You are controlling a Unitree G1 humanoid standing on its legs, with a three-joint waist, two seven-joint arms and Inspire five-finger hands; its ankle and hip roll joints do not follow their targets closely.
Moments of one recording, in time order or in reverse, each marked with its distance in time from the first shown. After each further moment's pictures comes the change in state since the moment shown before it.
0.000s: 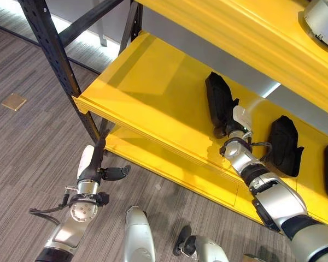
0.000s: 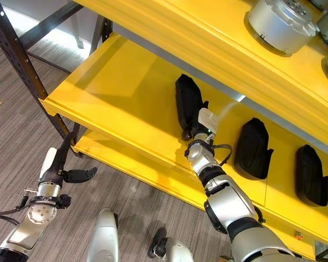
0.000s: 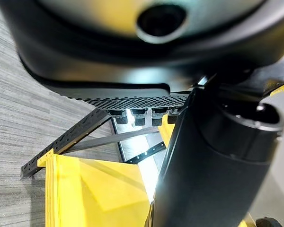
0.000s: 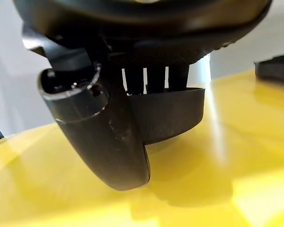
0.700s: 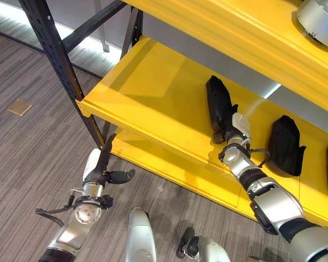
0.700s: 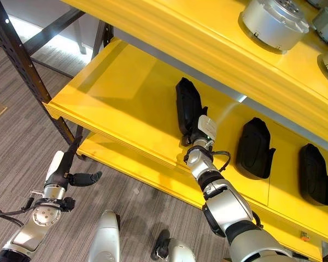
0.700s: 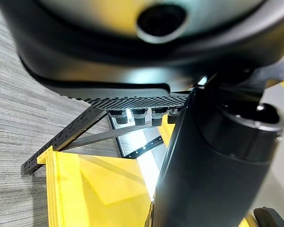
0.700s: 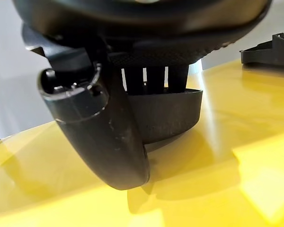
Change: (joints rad) left arm 0.000 0.002 -0.038 0.006 0.003 0.002 0.000; right arm 0.016 0.011 -0.024 0.035 0.000 -0.017 -0.017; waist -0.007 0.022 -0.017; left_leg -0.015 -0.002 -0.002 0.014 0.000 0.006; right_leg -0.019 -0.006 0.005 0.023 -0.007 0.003
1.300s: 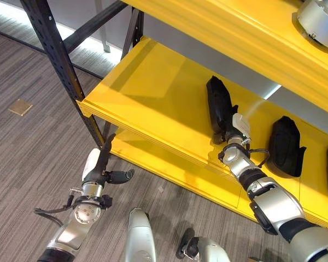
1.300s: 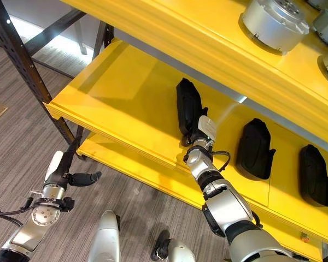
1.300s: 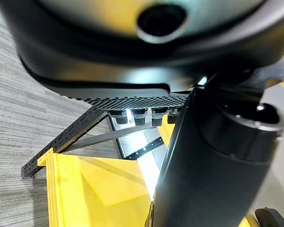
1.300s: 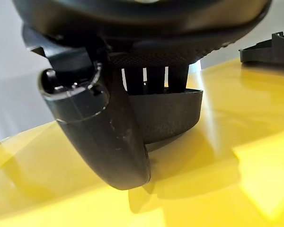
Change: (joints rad) left arm 0.000 0.012 0.000 0.002 -0.001 0.000 0.000; right arm -0.002 0.005 0.000 -0.010 0.029 0.001 0.003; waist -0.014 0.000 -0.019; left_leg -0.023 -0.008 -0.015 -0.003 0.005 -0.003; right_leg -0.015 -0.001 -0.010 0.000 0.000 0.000
